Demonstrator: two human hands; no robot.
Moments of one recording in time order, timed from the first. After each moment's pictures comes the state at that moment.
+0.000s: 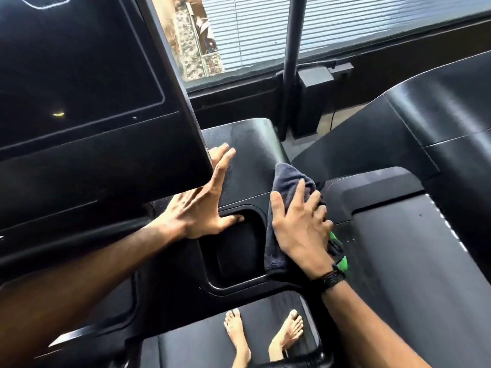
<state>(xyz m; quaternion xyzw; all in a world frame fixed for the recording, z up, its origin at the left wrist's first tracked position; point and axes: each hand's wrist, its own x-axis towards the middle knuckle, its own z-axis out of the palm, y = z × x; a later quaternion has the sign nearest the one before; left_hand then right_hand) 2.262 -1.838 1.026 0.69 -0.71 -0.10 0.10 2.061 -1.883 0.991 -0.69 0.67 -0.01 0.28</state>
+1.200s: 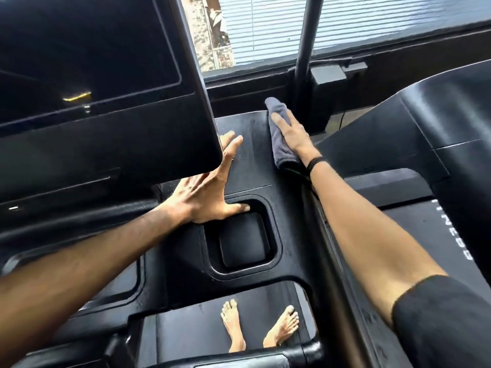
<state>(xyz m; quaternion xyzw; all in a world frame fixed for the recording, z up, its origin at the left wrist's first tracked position) 2.262 -1.838 1.029 0.71 -0.69 -0.13 0.09 2.129 -2.054 0.958 -0.65 0.55 -0.13 0.51</state>
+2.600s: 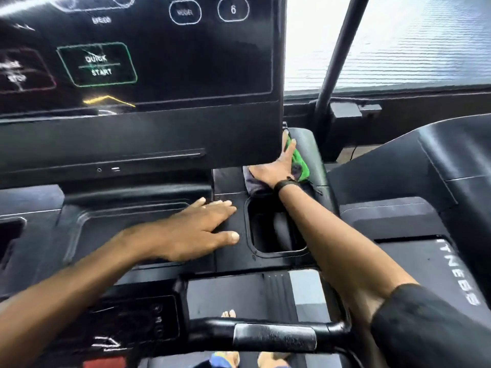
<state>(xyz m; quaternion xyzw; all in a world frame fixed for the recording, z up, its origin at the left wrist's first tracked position) 2.262 -1.697 1.125 0.70 -0.59 -0.40 -0.01 2.183 -1.892 1.039 -0.75 0.51 -0.11 0.41</state>
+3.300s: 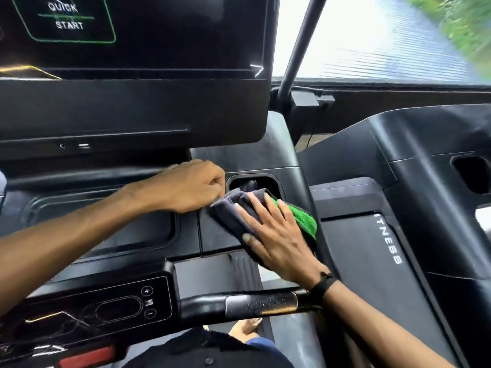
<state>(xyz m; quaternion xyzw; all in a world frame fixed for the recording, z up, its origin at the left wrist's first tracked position) 2.281 -1.729 1.119 0.71 -0.62 -0.31 0.07 2.044 -1.775 1.001 -0.97 0.25 -0.02 0.02</state>
